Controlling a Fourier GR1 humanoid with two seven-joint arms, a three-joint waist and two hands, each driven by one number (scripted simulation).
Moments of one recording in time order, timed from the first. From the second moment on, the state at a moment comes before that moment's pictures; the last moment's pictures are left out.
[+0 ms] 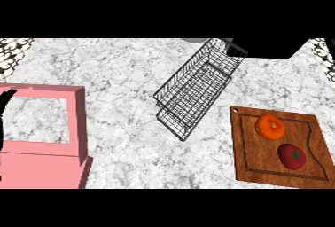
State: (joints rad) left arm -0.09 0.61 -0.01 -1.37 0.23 0.39 -0.18; right arm -0.40 -0.57 -0.04 -1.62 -0.35 -0.03 -0.04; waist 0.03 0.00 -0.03
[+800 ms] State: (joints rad) left arm -0.06 0.49 -0.16 -1.49 0.37 0.18 0.05; right arm 0.09 -0.50 0.00 -1.65 -0.18 -0.04 -0.30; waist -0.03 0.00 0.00
